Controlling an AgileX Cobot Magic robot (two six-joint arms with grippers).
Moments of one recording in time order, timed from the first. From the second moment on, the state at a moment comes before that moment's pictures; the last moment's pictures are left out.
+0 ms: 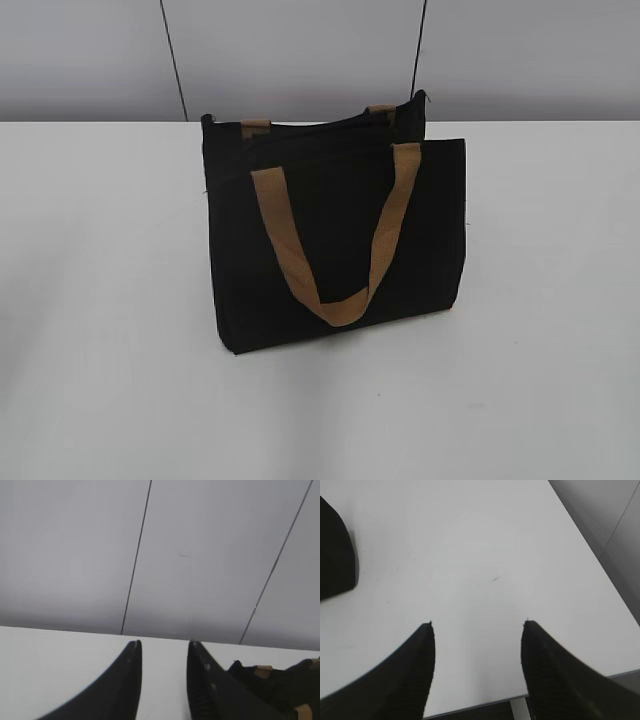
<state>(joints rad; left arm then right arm) -0.17 0.40 -0.52 -0.03 0.24 -0.06 0.00 -0.01 -0.49 -0.11 1.12 0.16</state>
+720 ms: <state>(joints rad) -0.28 1.10 -0.31 -0.04 -0.38 -0.06 0.00 -0.01 -0.49 -0.11 1.12 0.16</state>
